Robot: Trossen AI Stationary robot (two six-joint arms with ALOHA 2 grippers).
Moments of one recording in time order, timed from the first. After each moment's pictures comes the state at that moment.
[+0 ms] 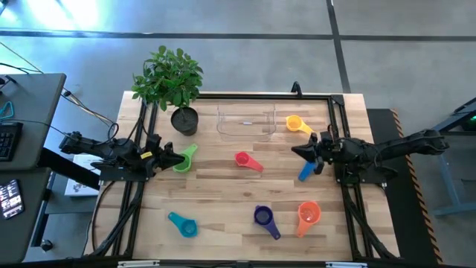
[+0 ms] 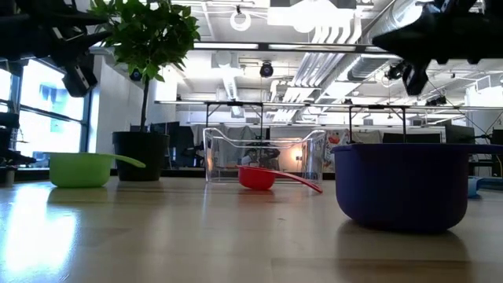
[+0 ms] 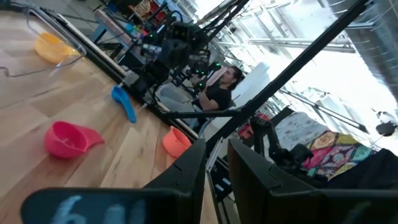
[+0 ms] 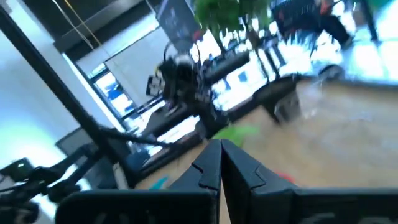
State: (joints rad) left arm -0.25 0.03 0.05 0.10 -0.19 -0.76; right arm 0.14 0.48 0.13 0.45 0.28 0.51
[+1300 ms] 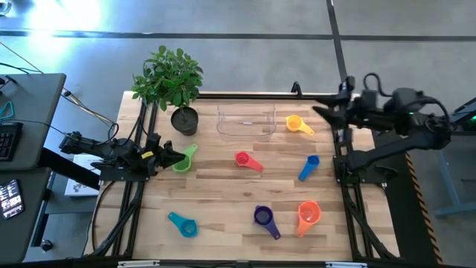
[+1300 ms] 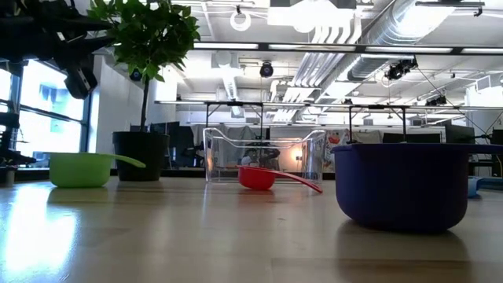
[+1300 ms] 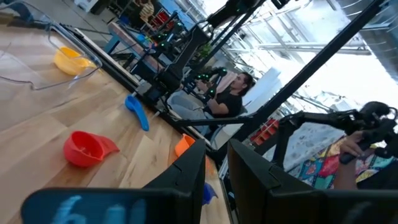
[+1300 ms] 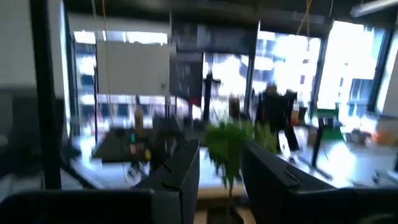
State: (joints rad) left arm -0.25 0.03 0.05 0.09 -0.24 -0.72; right arm 0.13 0.86 1.29 -0.28 0.29 -0.13
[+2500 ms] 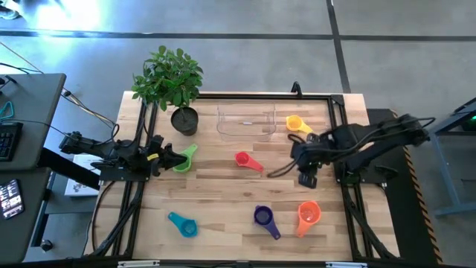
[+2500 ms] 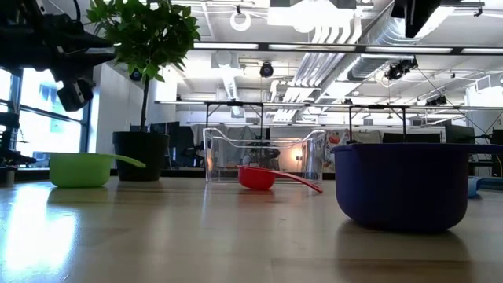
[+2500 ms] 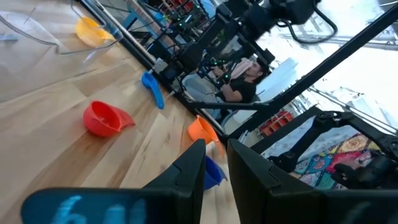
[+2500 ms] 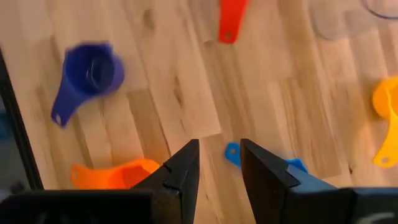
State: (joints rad) left arm -0.25 0.03 0.05 -0.02 -0.24 -0.81; right arm 0.28 1.31 1.36 -1.31 0.09 0.50
